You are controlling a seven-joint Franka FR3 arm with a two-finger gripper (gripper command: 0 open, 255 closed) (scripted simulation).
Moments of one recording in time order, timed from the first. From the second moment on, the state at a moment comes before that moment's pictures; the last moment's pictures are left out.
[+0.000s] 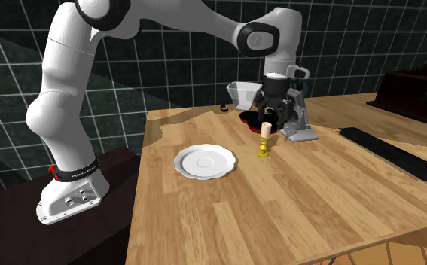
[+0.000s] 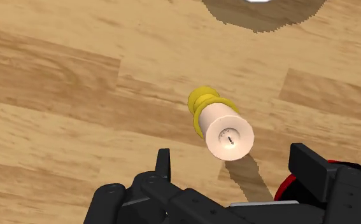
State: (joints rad) arm -0.35 0.46 -0.47 -1.52 0.23 1.92 -0.57
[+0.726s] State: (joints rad) arm -0.35 0.49 -0.46 -1.56 0.25 1.99 -0.58
